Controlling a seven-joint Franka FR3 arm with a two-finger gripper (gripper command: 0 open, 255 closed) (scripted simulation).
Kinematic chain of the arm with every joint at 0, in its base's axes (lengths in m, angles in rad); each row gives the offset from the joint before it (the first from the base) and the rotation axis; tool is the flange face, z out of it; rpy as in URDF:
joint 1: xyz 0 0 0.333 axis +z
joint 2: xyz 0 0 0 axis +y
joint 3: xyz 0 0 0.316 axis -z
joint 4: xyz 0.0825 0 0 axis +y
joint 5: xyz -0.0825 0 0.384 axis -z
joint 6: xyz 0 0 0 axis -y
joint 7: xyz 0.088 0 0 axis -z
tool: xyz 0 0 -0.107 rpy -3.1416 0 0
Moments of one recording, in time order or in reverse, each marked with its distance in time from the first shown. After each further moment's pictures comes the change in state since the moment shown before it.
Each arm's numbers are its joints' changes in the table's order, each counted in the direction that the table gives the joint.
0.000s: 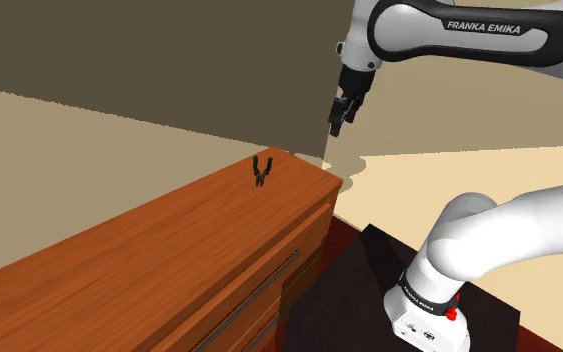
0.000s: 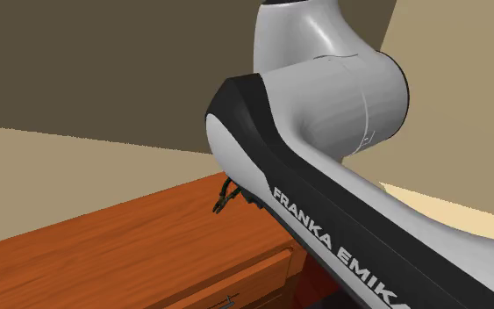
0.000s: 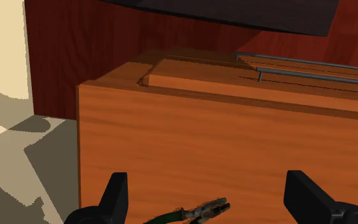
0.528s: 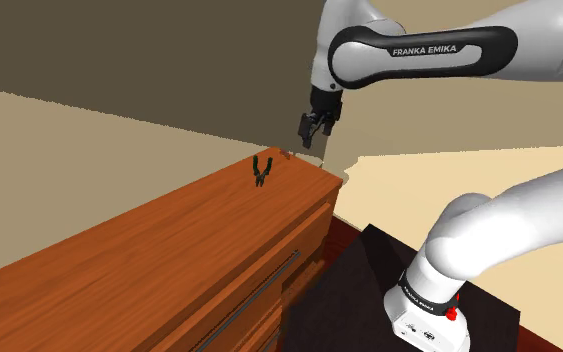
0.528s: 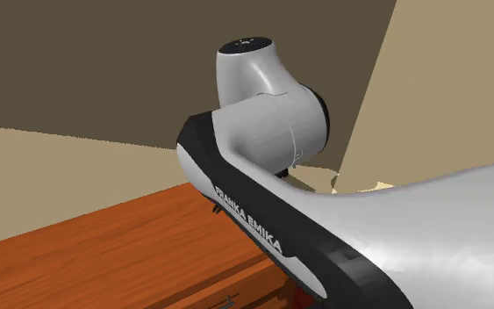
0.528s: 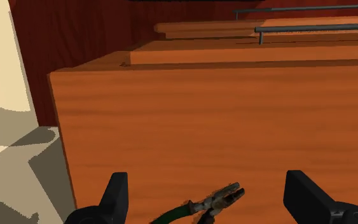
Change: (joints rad) arm -0.034 0.162 -0.084 0.018 -0.013 0.176 0.201
